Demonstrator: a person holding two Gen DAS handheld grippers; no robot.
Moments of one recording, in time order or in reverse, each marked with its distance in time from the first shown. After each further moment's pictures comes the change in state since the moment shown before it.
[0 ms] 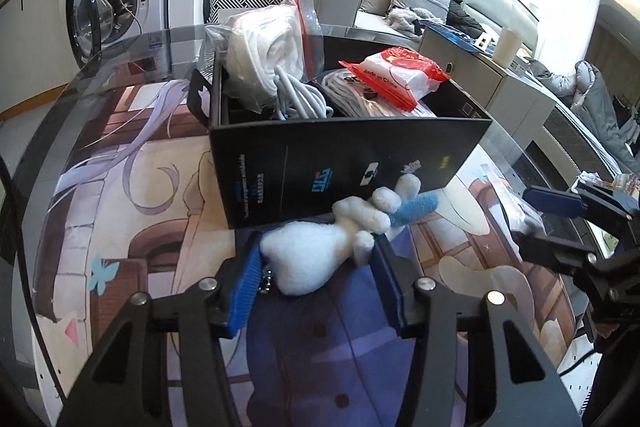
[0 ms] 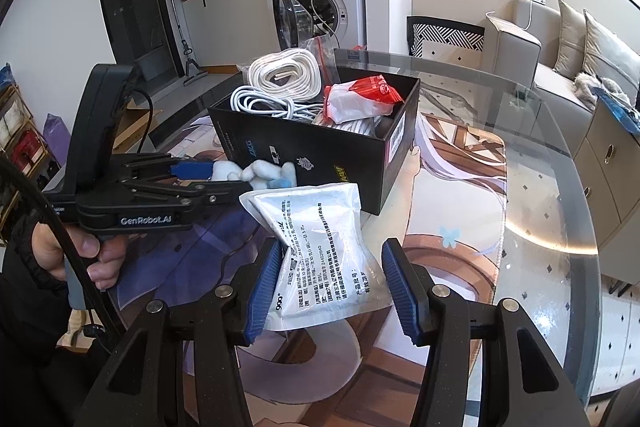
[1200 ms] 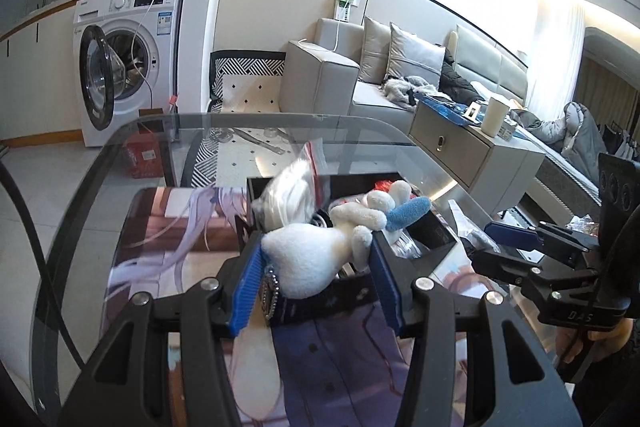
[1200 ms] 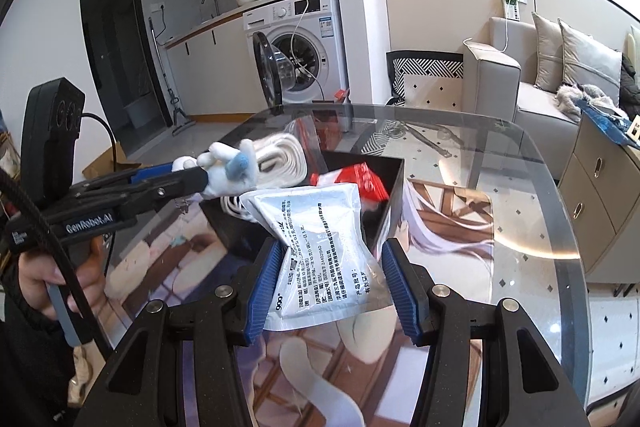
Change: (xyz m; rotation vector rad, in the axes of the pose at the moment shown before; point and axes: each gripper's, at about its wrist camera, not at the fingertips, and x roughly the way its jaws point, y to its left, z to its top) left arm -0.060 0.016 0.055 0.000 -0.240 0.002; right arm -0.010 -0.004 0.057 0.098 -0.149 -0.028
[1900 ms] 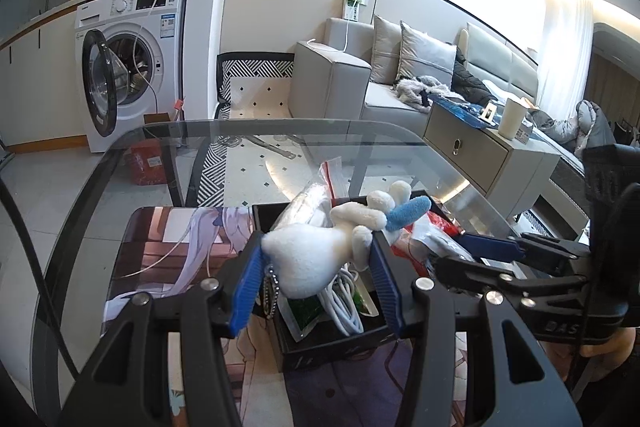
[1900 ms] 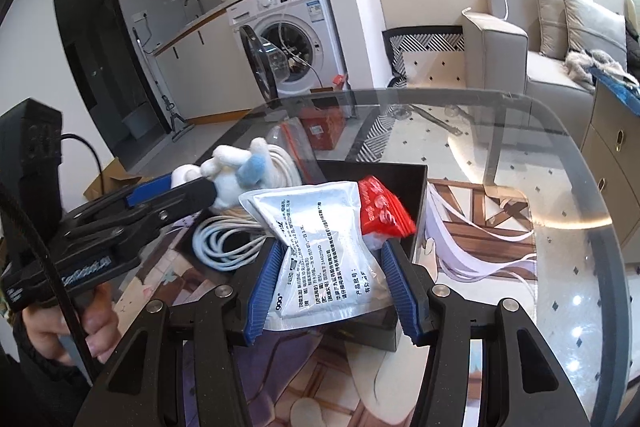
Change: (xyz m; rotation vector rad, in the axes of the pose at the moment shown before) left arm 0.037 0.003 0.014 0.012 0.005 0.033; right arm 0.064 -0.008 0.023 0.107 0.059 0.045
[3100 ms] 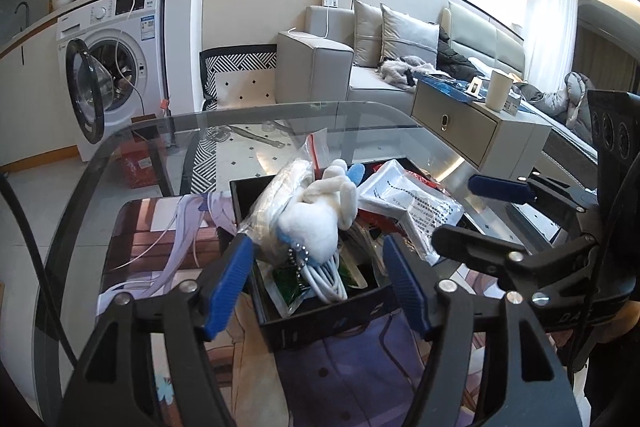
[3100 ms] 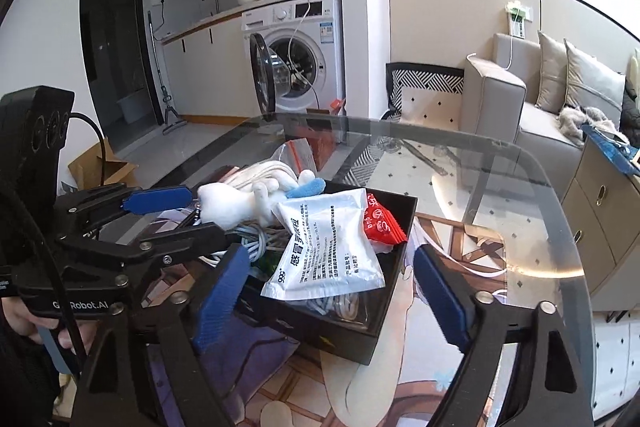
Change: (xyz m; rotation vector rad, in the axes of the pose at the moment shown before) left arm -0.005 -0.014 -0.015 0.078 0.032 -0.018; right arm -0.024 0.018 -0.005 -0.163 -0.102 -0.085
